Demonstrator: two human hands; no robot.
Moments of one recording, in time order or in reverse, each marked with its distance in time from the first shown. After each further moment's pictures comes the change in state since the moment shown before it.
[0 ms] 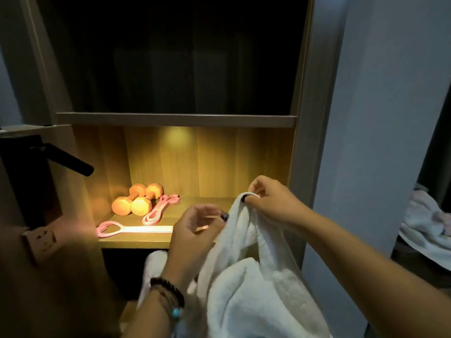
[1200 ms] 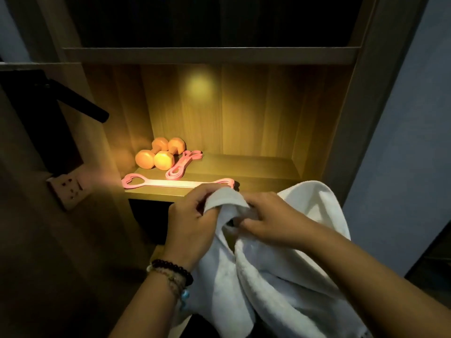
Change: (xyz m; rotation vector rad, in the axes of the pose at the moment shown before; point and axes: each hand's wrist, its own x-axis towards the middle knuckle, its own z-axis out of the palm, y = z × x) left_hand -0.016 -0.033 -0.040 0.405 0.084 0.145; right_hand -0.024 0.013 0.088 -0.059 -0.418 -0.283
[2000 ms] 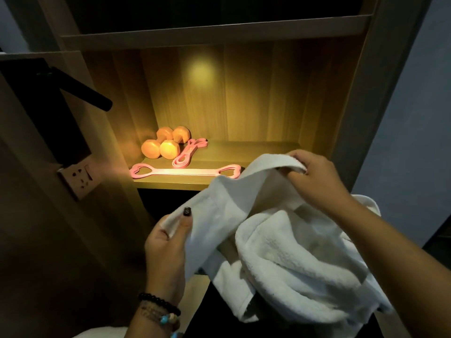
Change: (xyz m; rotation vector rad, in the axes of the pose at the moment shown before) left_hand -0.054 -0.038 -0.020 -0.430 0.282 -0.576; right_hand -0.006 0.051 -0.015 0.114 0.564 0.228
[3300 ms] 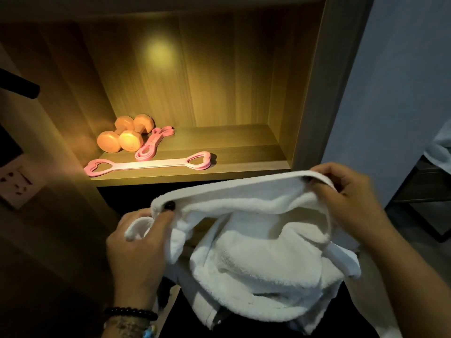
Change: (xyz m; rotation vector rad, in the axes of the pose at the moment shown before) left_hand -0.001 -0.003 0.013 0.221 0.021 0.224; right_hand -0.073 0.053 -0.046 0.036 0.186 0.086
